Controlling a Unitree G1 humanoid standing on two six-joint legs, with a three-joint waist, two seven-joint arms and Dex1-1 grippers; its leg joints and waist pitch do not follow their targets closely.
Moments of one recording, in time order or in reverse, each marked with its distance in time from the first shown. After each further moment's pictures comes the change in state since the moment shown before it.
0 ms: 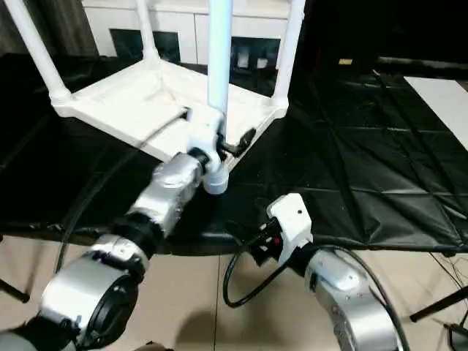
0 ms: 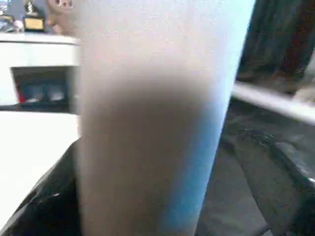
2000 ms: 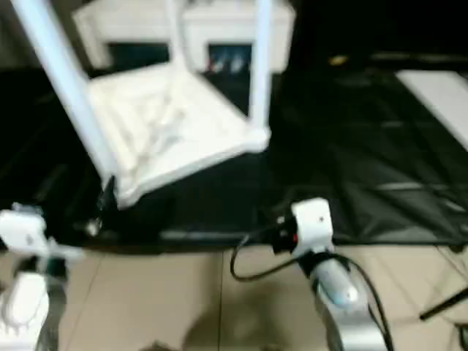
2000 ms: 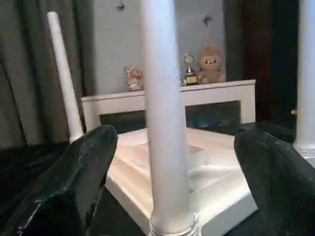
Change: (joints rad) left arm 0.933 0.263 0.111 -1.069 -0.002 -0.052 0.210; right arm 0.056 0.124 -0.076 0.062 -0.152 -0.124 -0.260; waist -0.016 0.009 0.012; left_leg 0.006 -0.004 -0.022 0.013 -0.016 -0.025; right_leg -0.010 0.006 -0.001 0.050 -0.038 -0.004
